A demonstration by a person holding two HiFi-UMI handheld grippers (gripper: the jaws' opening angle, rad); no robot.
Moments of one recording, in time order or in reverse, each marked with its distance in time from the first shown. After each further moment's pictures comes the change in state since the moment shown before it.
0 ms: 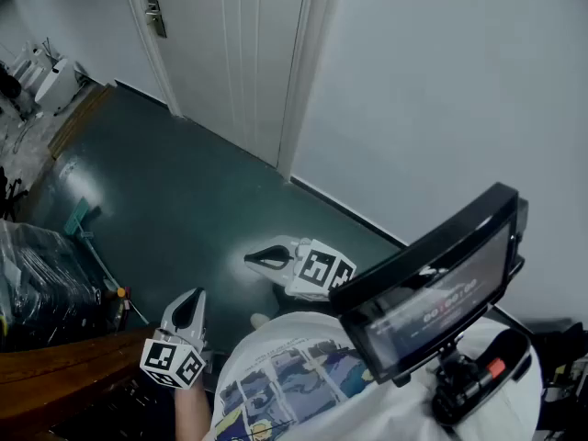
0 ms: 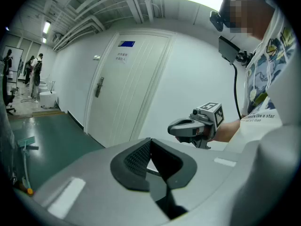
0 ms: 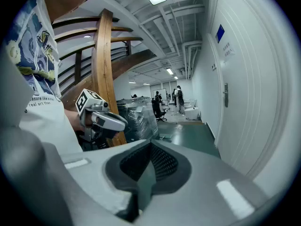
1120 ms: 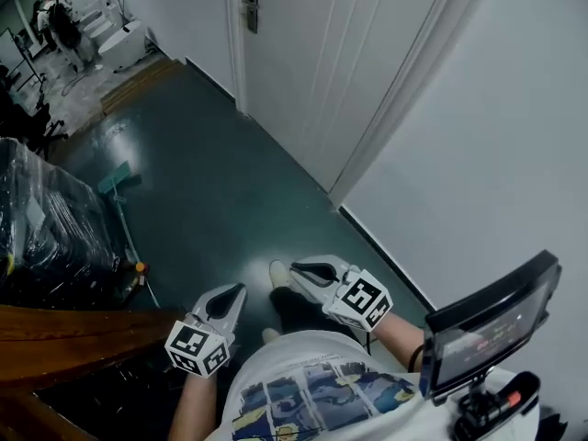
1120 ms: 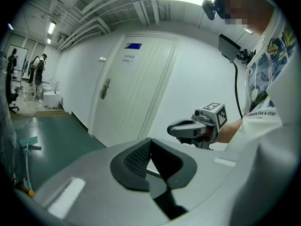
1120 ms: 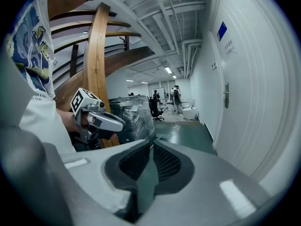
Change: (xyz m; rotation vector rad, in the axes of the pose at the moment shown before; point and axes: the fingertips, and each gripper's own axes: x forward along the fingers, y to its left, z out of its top) left arm -0.004 0.048 0.005 -0.026 -0.026 0.041; right arm 0.049 -0.015 0.013 -0.025 0.005 -0.023
